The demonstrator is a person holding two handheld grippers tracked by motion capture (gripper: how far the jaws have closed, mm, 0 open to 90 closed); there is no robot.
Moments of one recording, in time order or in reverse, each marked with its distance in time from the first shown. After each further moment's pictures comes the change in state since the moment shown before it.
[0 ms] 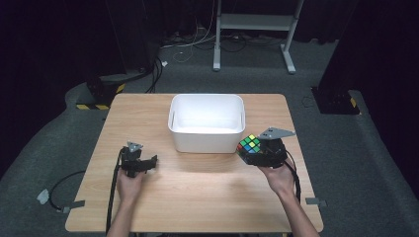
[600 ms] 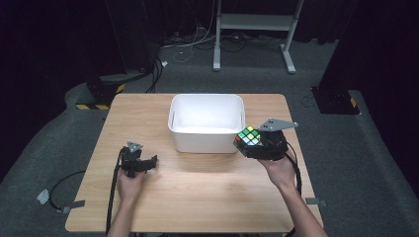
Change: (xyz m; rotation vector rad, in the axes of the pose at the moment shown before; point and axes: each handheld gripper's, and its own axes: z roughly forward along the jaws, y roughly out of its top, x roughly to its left) left arm 0.000 0.000 0.000 0.000 0.002 0.000; right arm 0.002 0.029 -0.012 -0.053 0.026 -0.035
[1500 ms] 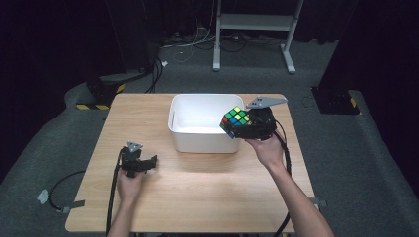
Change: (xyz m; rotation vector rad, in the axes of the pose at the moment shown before) left arm 0.000 0.000 0.000 0.000 -0.001 -0.001; right arm 0.001 0.060 0.016 -0.049 0.072 -0.002
